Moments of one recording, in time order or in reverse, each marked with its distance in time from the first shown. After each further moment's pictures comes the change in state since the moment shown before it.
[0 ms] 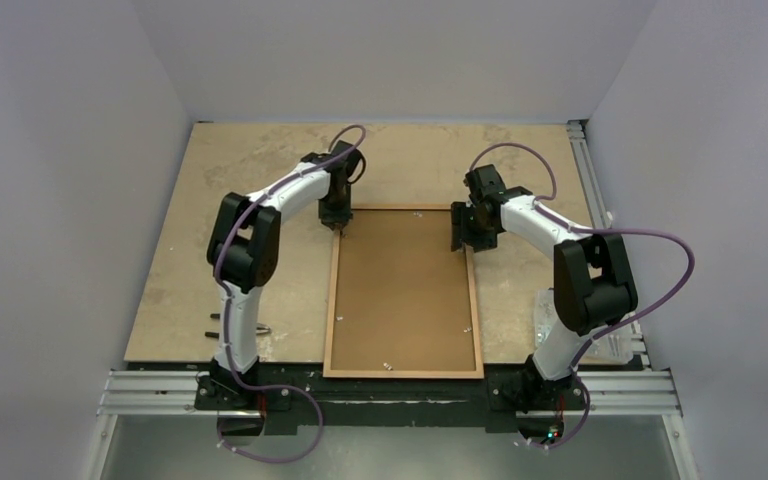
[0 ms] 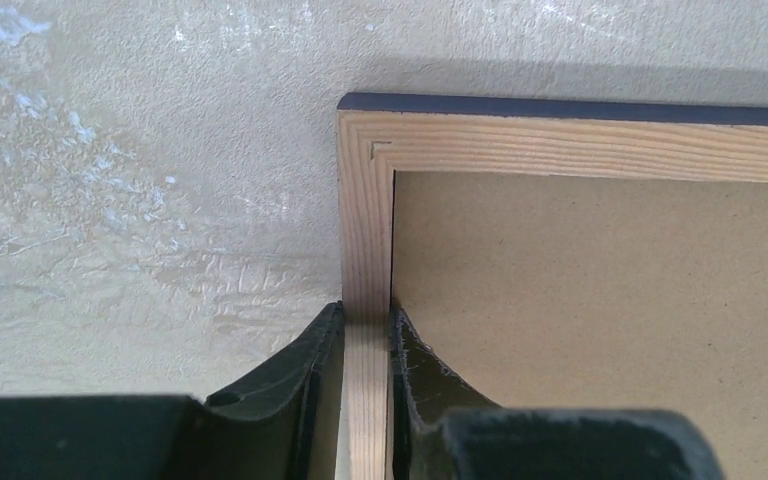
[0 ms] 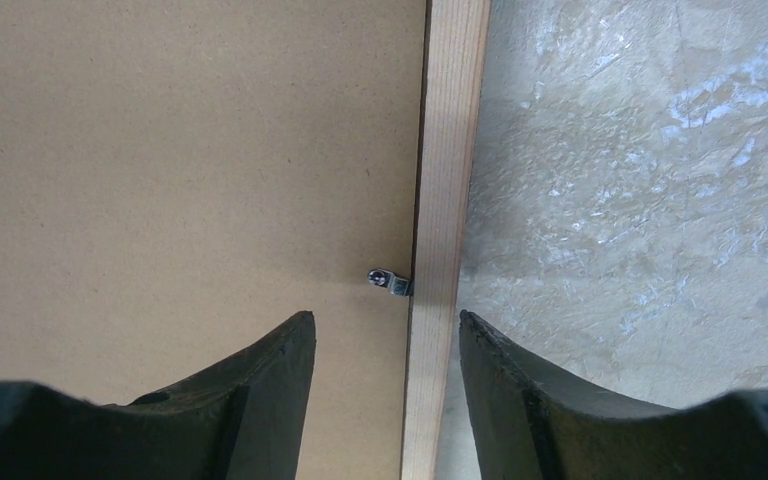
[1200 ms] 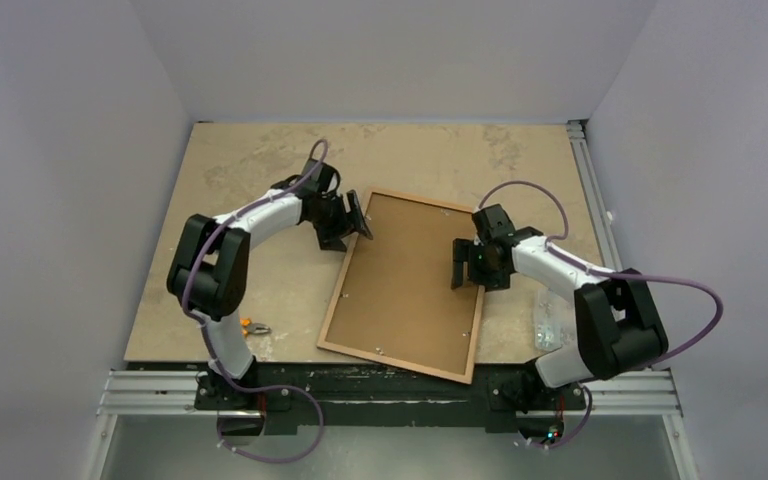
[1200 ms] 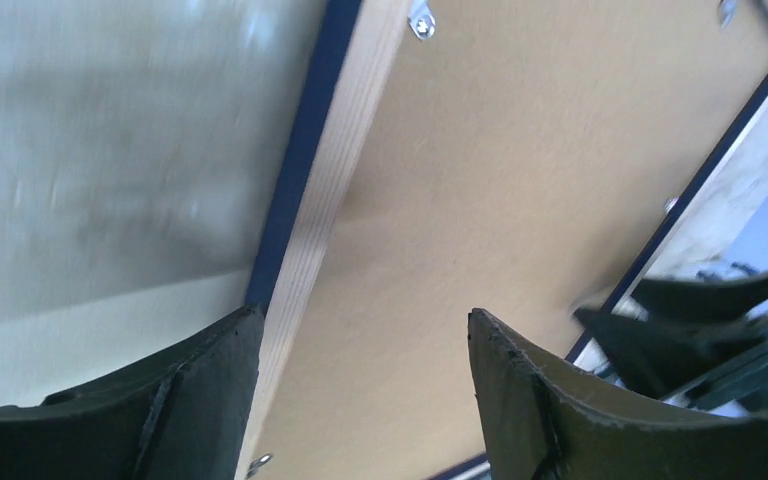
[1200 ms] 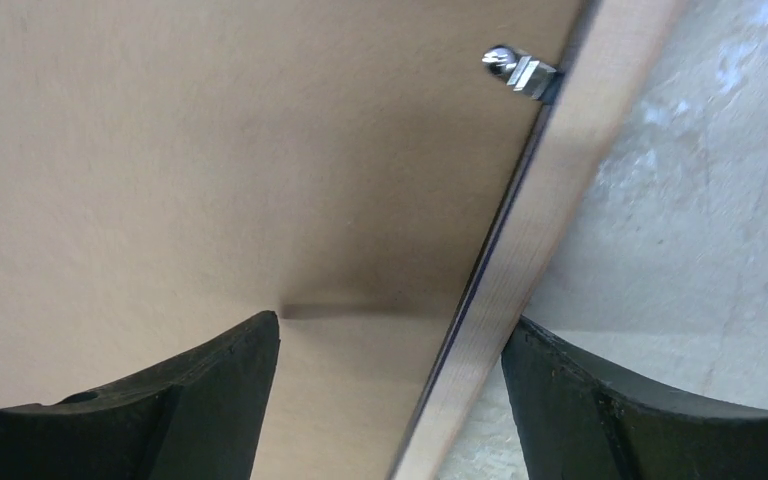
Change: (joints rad) left arm 0.054 -0.349 -0.515 0.369 0.523 -0.279; right arm 0.044 -0.242 -0.335 0.045 -0.059 0.101
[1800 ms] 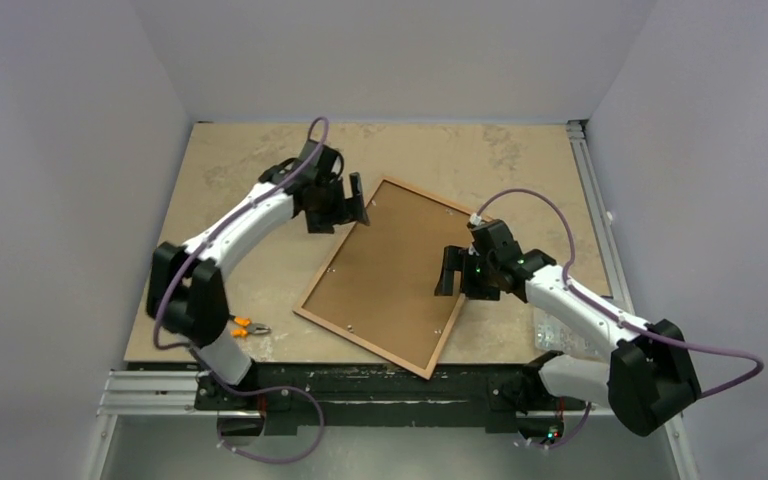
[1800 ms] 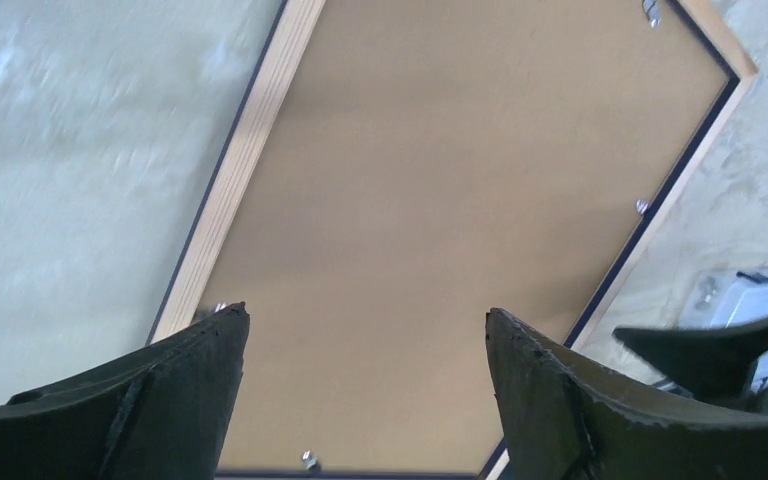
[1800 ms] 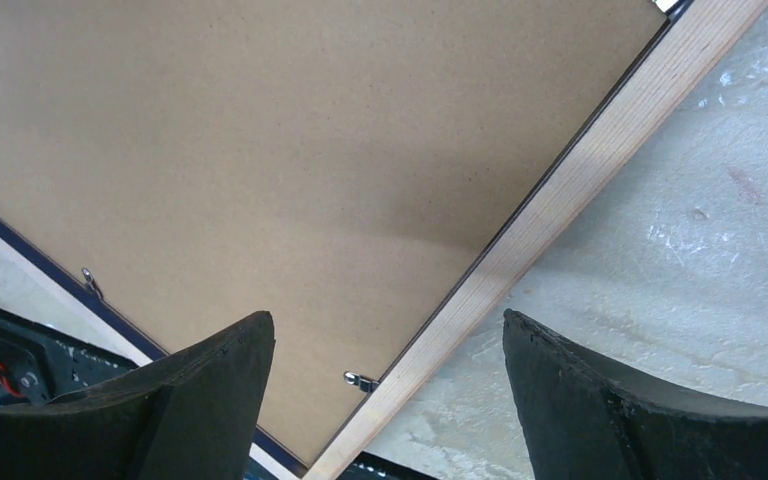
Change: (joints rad) left arm -0.070 -0.034 0.293 -0.233 -0.231 0.116; right arm 0.132 -0.289 -0.121 0.028 -0.063 0.151
